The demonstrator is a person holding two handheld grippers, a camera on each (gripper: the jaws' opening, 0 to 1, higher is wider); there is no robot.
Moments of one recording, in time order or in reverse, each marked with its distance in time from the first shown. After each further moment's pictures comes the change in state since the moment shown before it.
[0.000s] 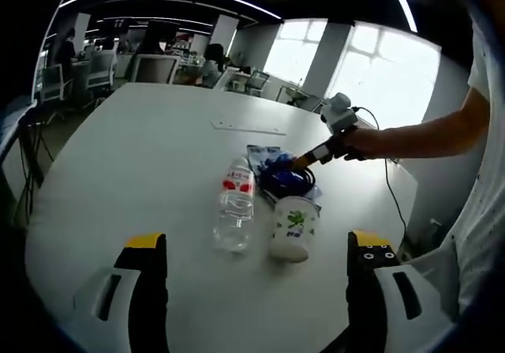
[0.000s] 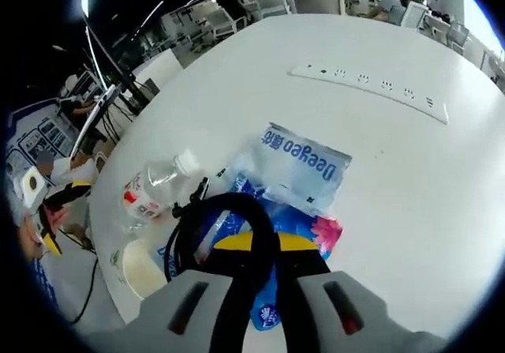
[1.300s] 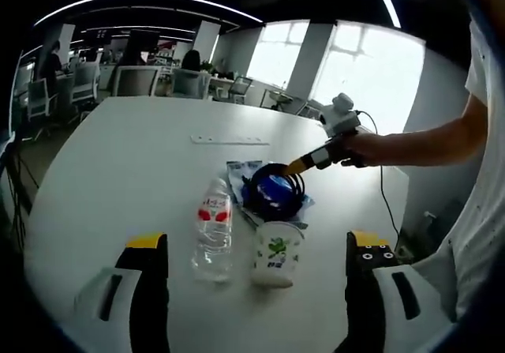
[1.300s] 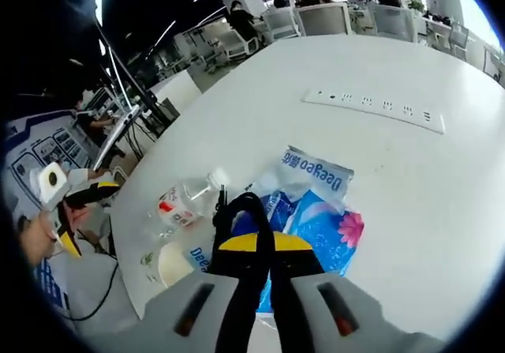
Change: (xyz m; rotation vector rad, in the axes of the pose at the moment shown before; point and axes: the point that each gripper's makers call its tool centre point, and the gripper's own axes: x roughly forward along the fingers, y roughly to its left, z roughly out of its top) left arm 0.029 -0.030 0.034 0.073 -0.021 -0.074; right arm -0.035 0.015 0.012 0.006 -0.121 0.101
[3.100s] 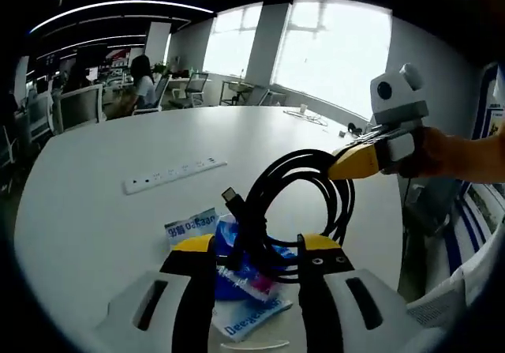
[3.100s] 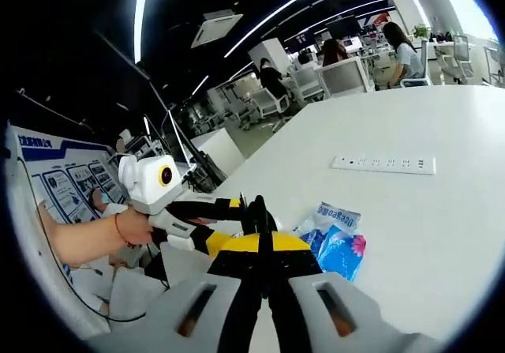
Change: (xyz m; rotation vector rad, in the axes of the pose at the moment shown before) left arm 0.149 -0.076 0.083 0.175 0.077 -0.178; right arm -0.133 0.049 0.040 0.019 -0.343 0.189
